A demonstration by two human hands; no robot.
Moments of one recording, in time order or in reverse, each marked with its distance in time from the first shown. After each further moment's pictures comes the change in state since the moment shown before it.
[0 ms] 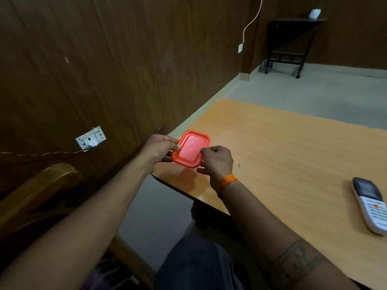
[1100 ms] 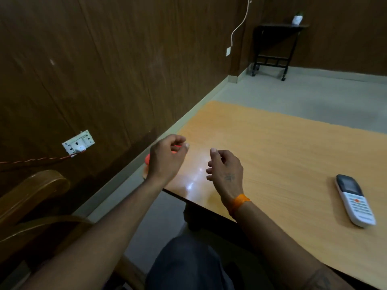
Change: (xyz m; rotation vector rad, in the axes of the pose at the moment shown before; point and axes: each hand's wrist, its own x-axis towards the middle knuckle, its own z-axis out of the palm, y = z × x) left_hand -0.032 -0.008 0.039 0.183 0.191 0.506; right_hand -0.028 0.016 -0.048 -0.053 0.098 -0.303
